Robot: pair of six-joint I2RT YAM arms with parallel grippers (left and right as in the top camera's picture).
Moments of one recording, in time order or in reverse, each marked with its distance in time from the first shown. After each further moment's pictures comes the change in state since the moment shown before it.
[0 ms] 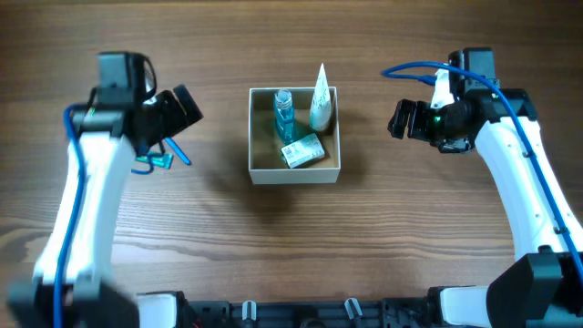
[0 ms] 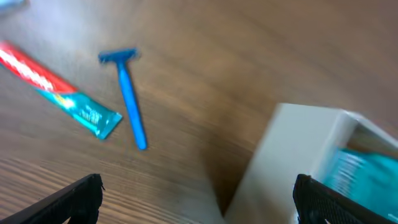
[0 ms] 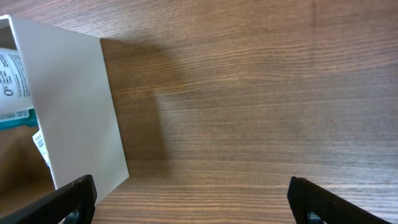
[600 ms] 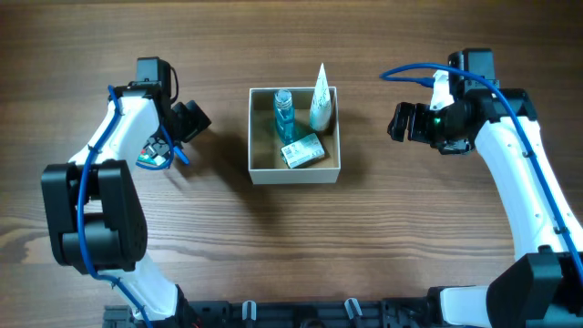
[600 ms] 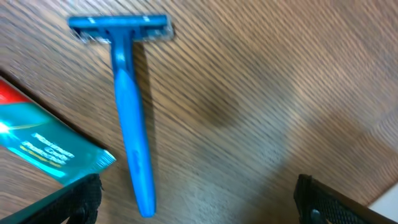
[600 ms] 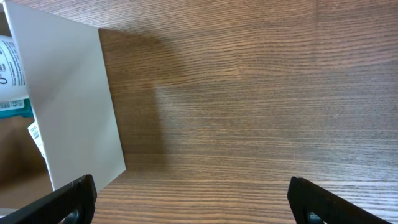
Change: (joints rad) left arm 0.014 0.358 -0.002 0.125 -0.041 -0.110; right arm 0.000 0.000 0.000 -0.018 -0.001 -0.023
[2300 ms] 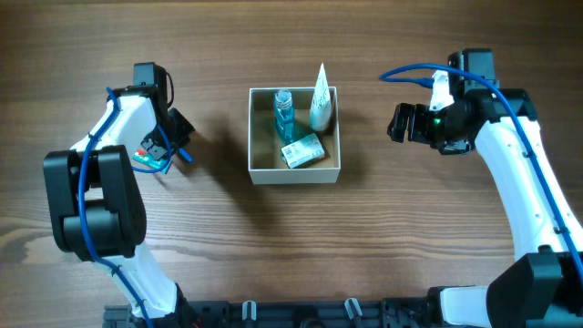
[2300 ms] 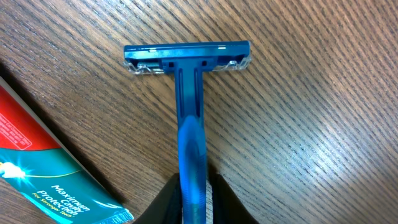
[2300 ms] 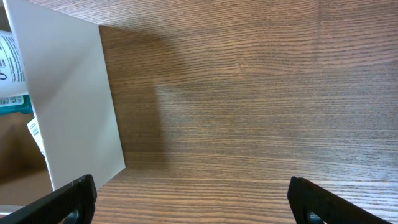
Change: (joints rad) left arm 0.034 0.079 0.004 0.008 -0.048 -0.017; right arm 0.000 0.000 0.000 -0.005 -0.004 -0.011
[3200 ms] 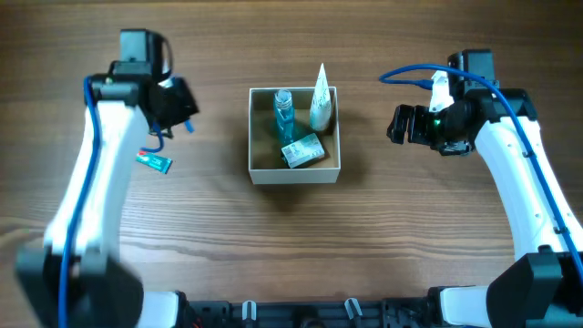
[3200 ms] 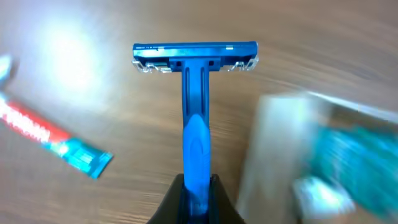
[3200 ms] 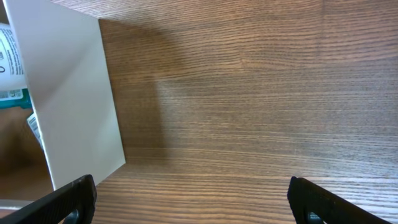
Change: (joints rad) left arm -0.162 -0.410 0.153 -0.191 0.036 0.362; right arm 0.000 0.000 0.000 -0.014 -0.007 -0.007
